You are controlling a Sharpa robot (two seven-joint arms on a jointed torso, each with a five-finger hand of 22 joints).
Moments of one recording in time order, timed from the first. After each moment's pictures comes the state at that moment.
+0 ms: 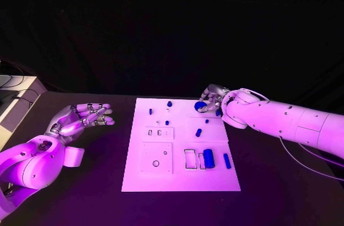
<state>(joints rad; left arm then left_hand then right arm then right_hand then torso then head) 1.00 -0.97 0.24 1.54 -0.25 -0.18 0.35 1.46 -0.17 0.38 0.25 0.21 0.90 0.23 0.18 0.14 1.08 0.17 0.07 0.07 1.09 0.11 0.29 0.32 0.17 0.97 0.21 0.35 0.16 1.30 -0.76 -0.06 1.16 -1.24 -0.33 -0.26 1.41 -0.21 0.18 0.18 0.27 0.87 0.18 0.16 0.31 1.47 0.09 1.57 1.31 1.47 0.01 1.57 1.31 0.02 1.47 0.12 1.53 1.31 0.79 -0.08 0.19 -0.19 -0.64</state>
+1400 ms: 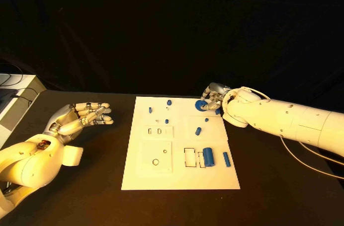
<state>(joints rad) 1.00 -0.97 0.24 1.54 -0.26 -0.18 0.34 1.46 -0.17 0.38 0.25 0.21 0.90 0.23 0.18 0.14 1.08 0.17 0.07 0.07 1.09 0.11 0.29 0.33 0.17 0.97 0.21 0.35 0.16 1.29 -0.77 -0.05 1.17 -1.27 -0.34 -0.28 1.47 -0.19 0.34 0.19 0.30 0.94 0.16 0.20 0.31 1.47 0.09 1.57 1.31 1.47 0.01 1.57 1.31 0.02 1.47 0.11 1.54 1.31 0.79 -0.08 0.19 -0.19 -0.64</state>
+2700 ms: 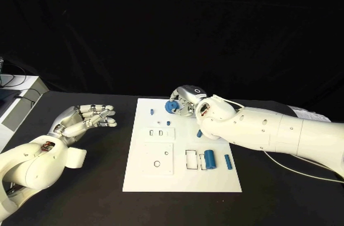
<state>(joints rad) 1.00 -0.96 0.24 1.54 -0.28 -0.18 0.34 1.46 -0.17 0.38 0.25 0.21 0.90 0.23 0.18 0.14 1.08 0.17 0.07 0.07 1.08 0.11 0.29 0.33 0.17 0.97 0.21 0.36 0.17 1.28 -0.64 -0.06 1.30 -1.57 -0.51 -0.25 1.45 -0.21 0.38 0.20 0.28 0.96 0.15 0.20 0.31 1.47 0.08 1.57 1.31 1.46 0.01 1.57 1.31 0.02 1.46 0.11 1.55 1.31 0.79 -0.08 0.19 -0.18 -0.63</state>
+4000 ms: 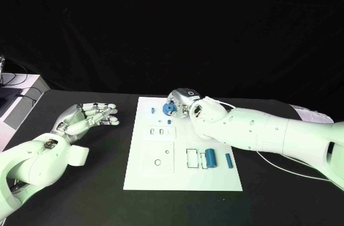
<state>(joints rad) 1.00 -0.96 0.24 1.54 -0.28 -0.18 0.34 1.46 -0.17 0.38 0.24 0.21 0.90 0.23 0.18 0.14 1.07 0.17 0.07 0.07 1.08 0.11 0.29 0.34 0.17 0.96 0.21 0.36 0.17 1.26 -0.55 -0.08 1.19 -1.58 -0.48 -0.25 1.42 -0.24 0.39 0.20 0.26 0.93 0.17 0.18 0.29 1.47 0.08 1.57 1.31 1.47 0.00 1.57 1.31 0.02 1.46 0.11 1.55 1.31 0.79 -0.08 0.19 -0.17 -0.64</state>
